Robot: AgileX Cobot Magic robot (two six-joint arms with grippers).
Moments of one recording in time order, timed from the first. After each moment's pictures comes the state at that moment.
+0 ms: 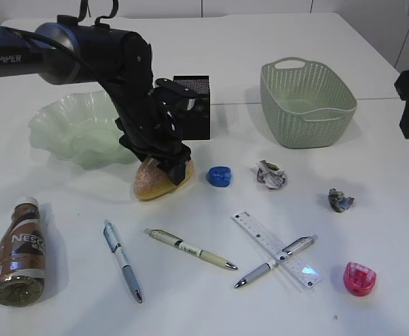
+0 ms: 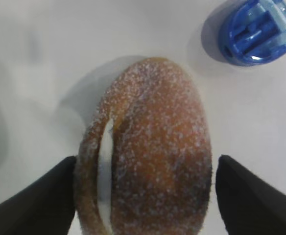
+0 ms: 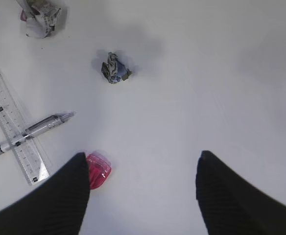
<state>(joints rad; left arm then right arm) -0.50 2.30 -1.87 -0.06 0.94 0.20 0.11 1.46 -1.29 -0.10 1.16 0.08</state>
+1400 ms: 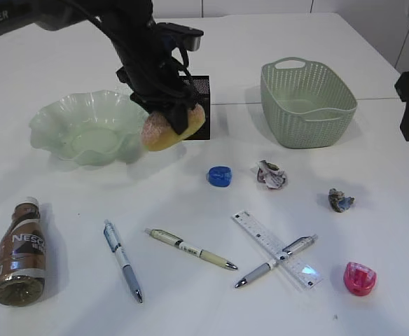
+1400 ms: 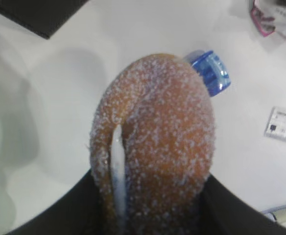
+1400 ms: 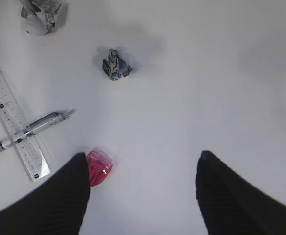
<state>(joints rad) -0.50 2.32 -2.20 -0.10 1.22 0.17 0.11 1.46 -1.29 -0.09 1.17 0.08</state>
